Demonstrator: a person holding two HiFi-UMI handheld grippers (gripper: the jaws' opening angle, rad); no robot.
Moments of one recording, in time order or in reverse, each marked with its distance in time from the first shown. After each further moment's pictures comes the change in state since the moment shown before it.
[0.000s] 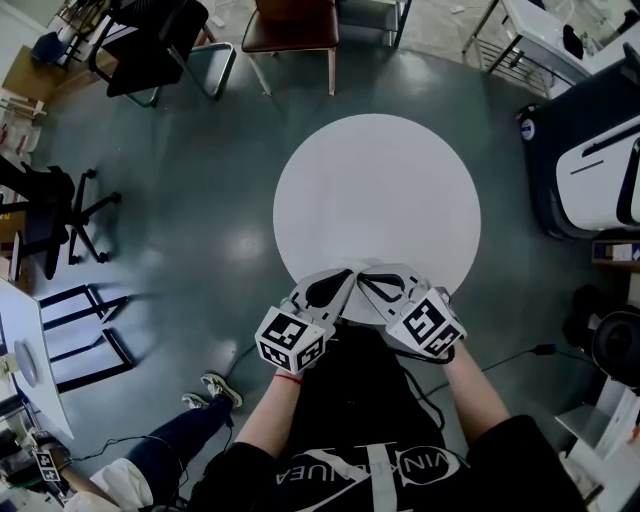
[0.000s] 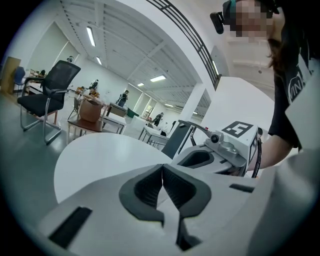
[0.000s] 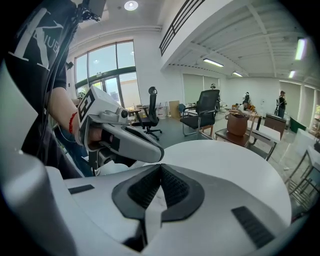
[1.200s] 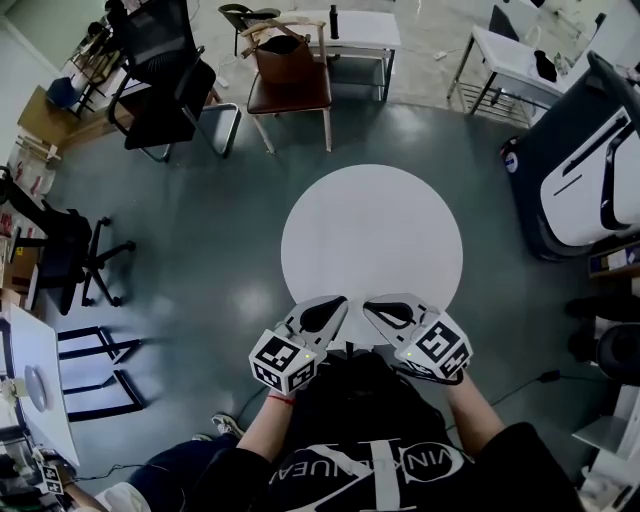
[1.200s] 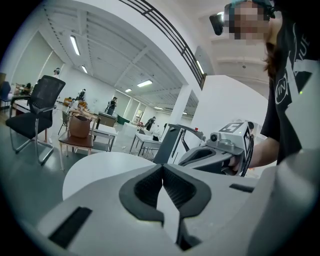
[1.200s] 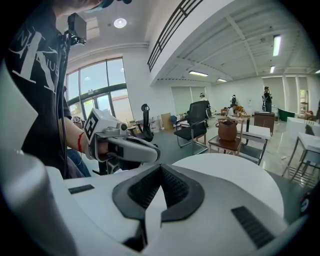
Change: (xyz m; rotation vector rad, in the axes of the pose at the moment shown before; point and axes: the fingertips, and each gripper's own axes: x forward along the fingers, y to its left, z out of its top) left arm -0.036 -0.054 0.056 0.140 -0.032 -0.069; right arm -0.081 0.021 0.056 0.131 -0.161 -0.055
